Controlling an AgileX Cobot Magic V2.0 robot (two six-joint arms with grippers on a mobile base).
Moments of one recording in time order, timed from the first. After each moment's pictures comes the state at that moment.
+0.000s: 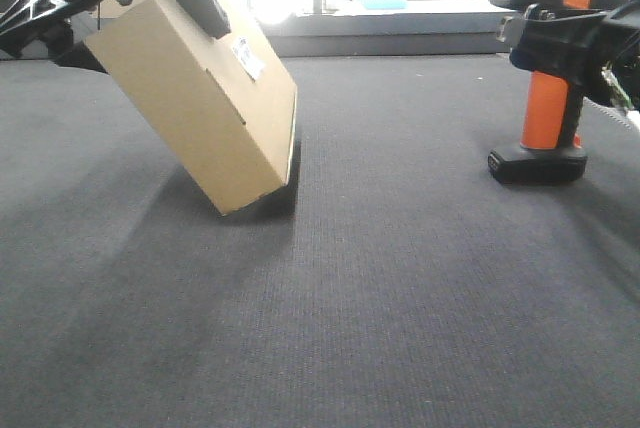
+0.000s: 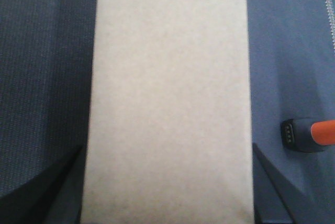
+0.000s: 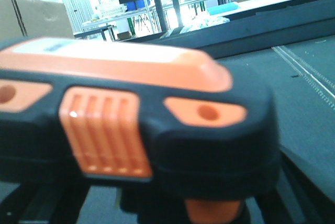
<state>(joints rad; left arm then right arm) -0.38 1.53 -1.11 -0.33 0.43 -0.29 0.15 1.77 -0.52 0.19 -1.20 0.18</state>
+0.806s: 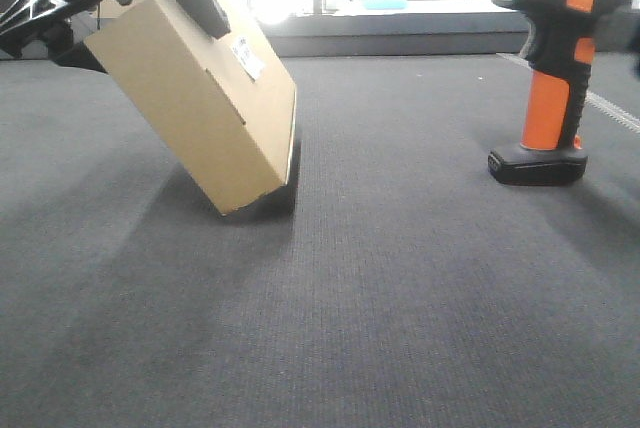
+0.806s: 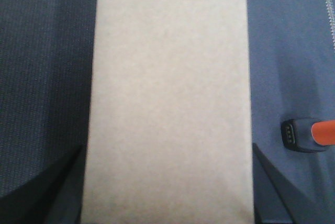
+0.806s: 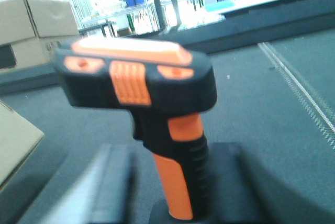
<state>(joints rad) -0.38 1.53 -1.11 -0.33 0.43 -0.29 0.15 1.41 -0.20 0.19 -1.18 0.18</state>
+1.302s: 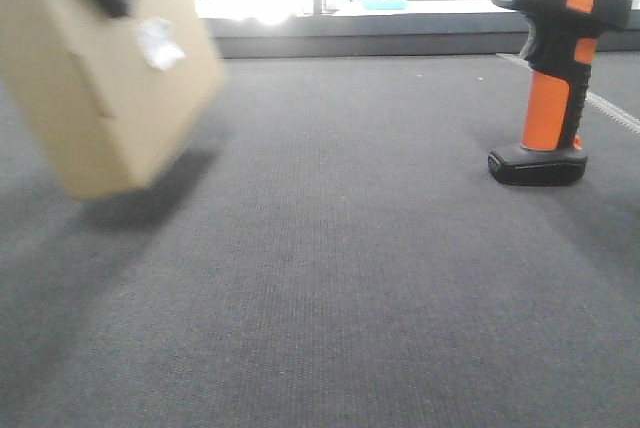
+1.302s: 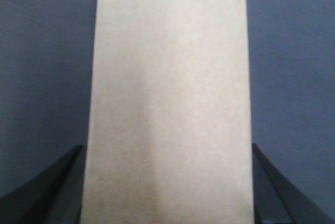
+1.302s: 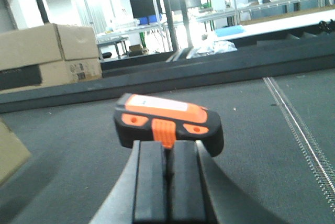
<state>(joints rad) -0.24 1.37 -1.12 0.00 0.64 -0.26 0.15 0.85 -0.17 0.19 -0.69 0.10</state>
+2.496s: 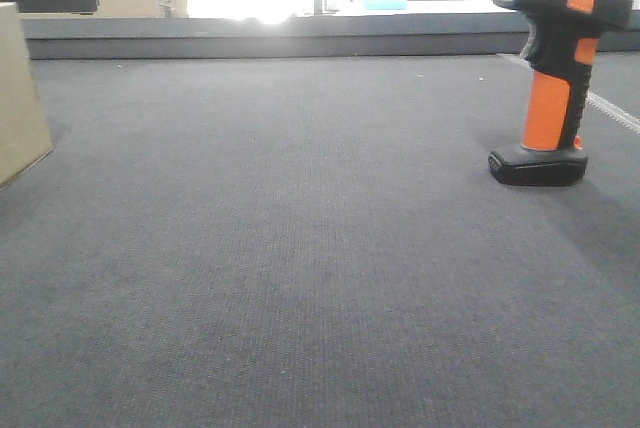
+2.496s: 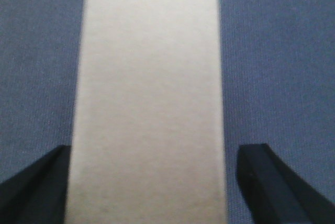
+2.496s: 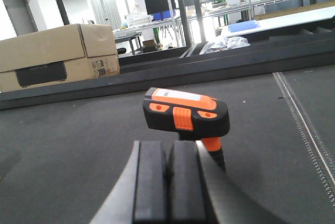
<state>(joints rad) 0.03 1.33 -0.99 0.10 0.67 -0.05 0.15 0.42 -0.17 0.19 -0.23 0.09</state>
